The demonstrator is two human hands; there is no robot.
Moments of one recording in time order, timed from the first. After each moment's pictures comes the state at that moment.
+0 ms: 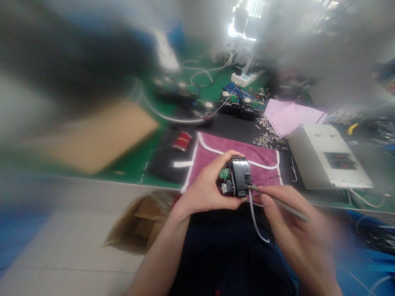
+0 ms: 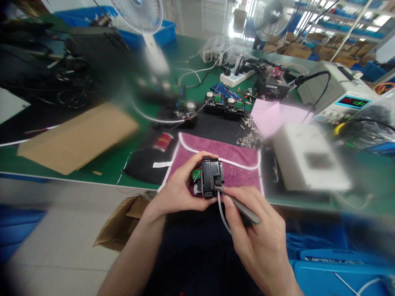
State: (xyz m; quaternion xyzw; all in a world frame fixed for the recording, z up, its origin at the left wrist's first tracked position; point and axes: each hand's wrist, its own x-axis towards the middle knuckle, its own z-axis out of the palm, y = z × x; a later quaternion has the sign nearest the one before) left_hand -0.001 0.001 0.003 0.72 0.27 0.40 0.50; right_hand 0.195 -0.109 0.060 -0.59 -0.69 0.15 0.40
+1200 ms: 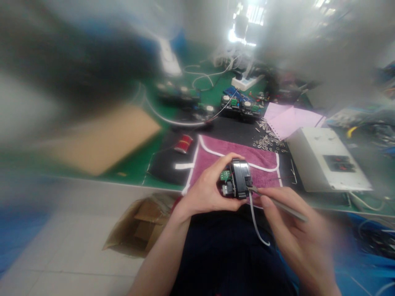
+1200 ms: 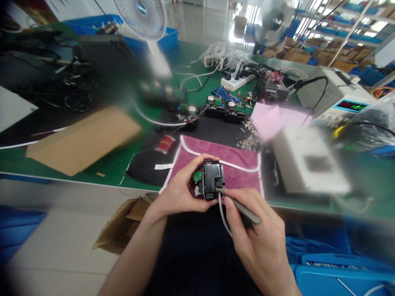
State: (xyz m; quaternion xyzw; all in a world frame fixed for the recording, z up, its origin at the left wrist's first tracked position) left_hand -0.002 0.003 0.006 0.73 0.27 0.40 0.48; right_hand 0.197 -0.109 0.059 -0.59 -0.69 0.15 0.40
